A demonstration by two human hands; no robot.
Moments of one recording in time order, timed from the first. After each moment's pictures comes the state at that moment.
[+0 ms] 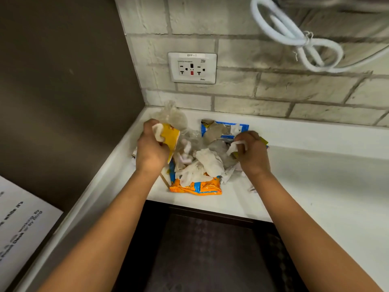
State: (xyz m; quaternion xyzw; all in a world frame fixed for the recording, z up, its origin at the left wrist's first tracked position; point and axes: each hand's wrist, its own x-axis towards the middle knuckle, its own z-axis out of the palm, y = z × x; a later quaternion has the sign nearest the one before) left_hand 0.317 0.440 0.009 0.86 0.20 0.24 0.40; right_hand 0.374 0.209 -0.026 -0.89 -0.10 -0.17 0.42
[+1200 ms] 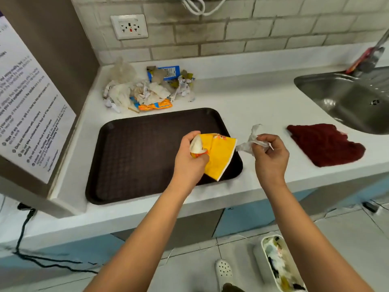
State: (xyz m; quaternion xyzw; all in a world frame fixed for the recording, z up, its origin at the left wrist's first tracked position) left_hand -0.060 0.296 0.023 0.75 -0.03 -0.05 0.66; right_hand -0.073 0.125 -0.002 -0.64 0.11 -0.32 0.69
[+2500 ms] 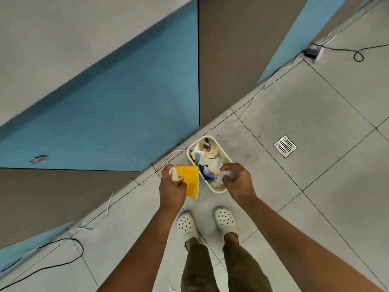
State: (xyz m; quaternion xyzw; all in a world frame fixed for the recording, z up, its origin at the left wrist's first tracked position) left_hand -0.246 0.004 -0.409 0.87 0.07 -0.31 0.38; right_hand -0.338 -0.148 -0.433 -0.72 0.44 0.00 0.54
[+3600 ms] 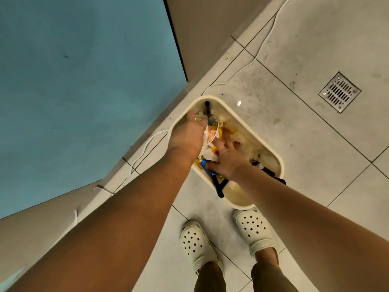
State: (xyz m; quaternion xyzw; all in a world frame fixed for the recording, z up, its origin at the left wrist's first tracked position) left_hand -0.153 -0.115 -0.709 0.86 -0.39 -0.33 -0.07; right_hand -0.274 -0.167 -0.751 -0.79 0.33 0.35 0.38
